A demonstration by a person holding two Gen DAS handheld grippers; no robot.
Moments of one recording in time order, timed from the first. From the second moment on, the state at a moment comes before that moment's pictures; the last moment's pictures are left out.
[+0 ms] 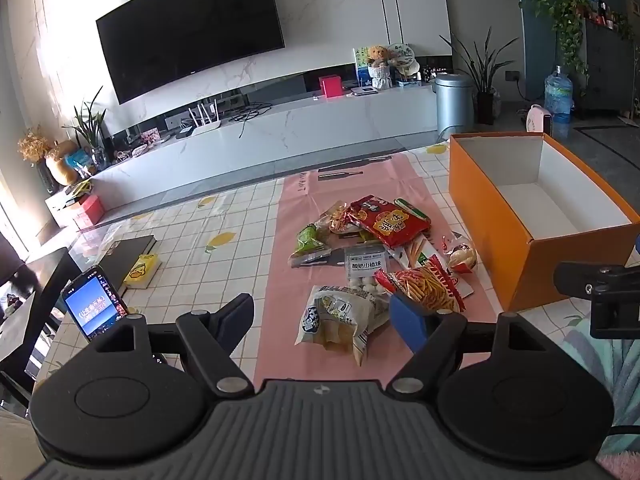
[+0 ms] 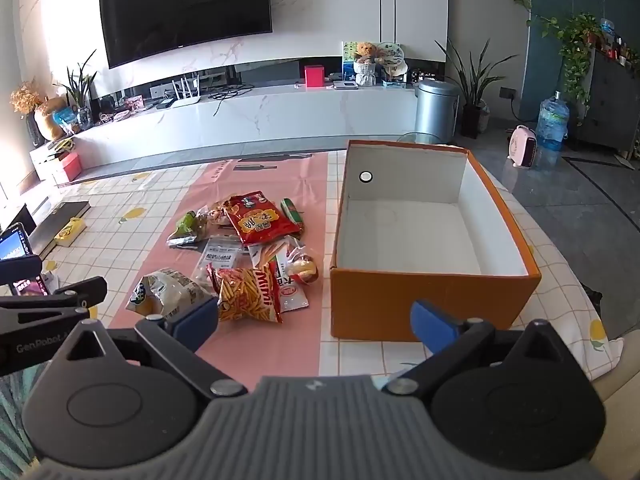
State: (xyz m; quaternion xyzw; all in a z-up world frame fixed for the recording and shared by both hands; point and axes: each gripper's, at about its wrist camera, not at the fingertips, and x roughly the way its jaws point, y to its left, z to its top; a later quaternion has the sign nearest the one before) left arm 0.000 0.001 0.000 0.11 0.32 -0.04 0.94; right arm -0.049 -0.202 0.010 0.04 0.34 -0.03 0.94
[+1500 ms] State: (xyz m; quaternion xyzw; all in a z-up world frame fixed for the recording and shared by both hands) left arm 0.002 -0.006 -0.008 0.12 0.33 -0.05 0.94; right arm -0.047 -0.208 0.010 0.06 0.36 -0.05 0.93
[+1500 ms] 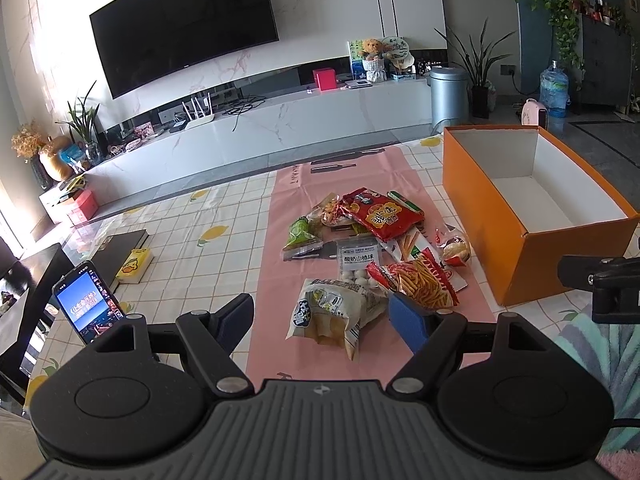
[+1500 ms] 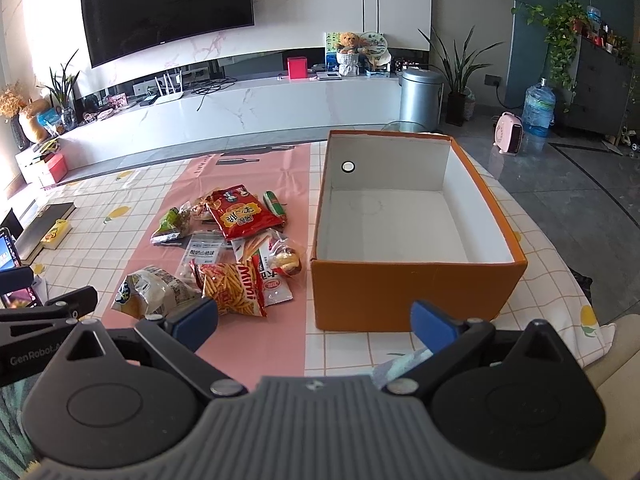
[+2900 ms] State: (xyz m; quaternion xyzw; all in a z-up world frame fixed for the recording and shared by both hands) left arm 0.006 0.001 -0.006 0.11 0.34 -0.04 0.93; right arm -0.045 -0.207 0.010 0.06 0.36 -0.06 0.93
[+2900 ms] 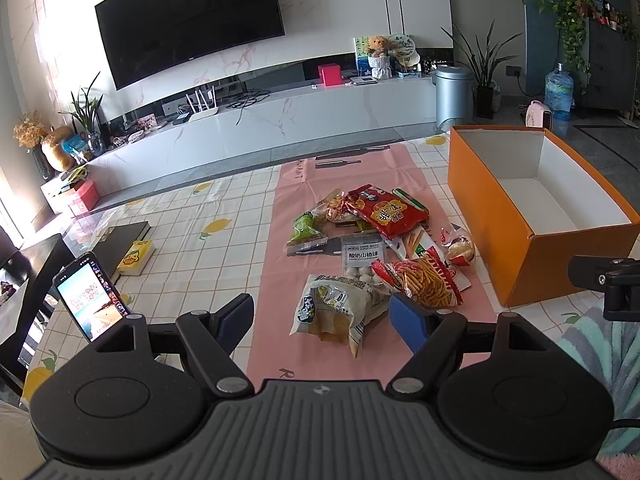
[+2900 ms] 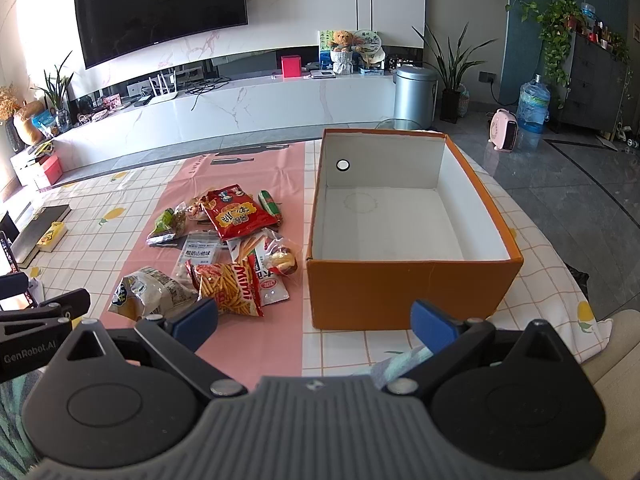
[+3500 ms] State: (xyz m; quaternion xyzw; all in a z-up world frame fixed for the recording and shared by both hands) left arm 0.021 0.008 0.007 0.15 0.34 -0.06 0.93; right arm -0.037 -0.207 0.001 0.08 0.34 -0.06 0.93
